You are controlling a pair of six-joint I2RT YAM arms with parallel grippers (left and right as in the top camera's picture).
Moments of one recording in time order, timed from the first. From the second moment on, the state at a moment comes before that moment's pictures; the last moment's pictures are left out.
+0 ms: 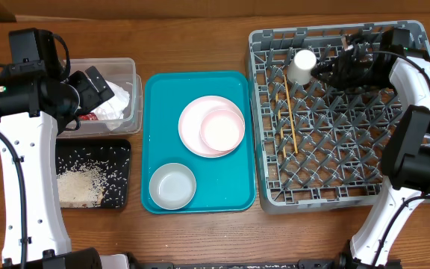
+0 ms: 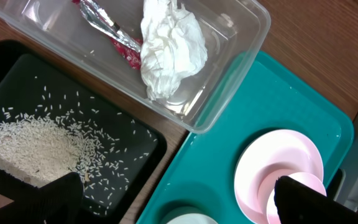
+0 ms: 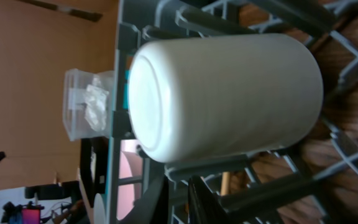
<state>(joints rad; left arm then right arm) 0.18 1.54 1.70 -1.28 0.02 -0.47 -0.23 2.25 1.79 -0.92 -1.04 -0.11</state>
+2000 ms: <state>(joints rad) 0.18 1.54 1.70 -1.28 0.02 -0.47 0.41 1.82 1.95 -1.11 -0.31 0.02</state>
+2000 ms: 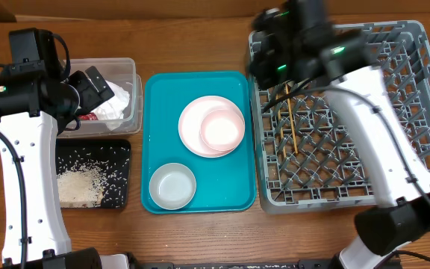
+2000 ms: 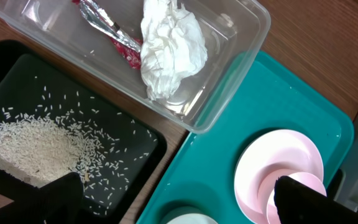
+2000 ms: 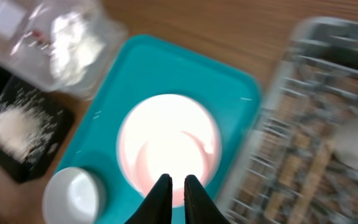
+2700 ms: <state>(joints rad) 0.18 1.54 1.70 -1.28 0.02 -0.47 0.76 1.86 1.36 -0.57 -0.03 0.12</state>
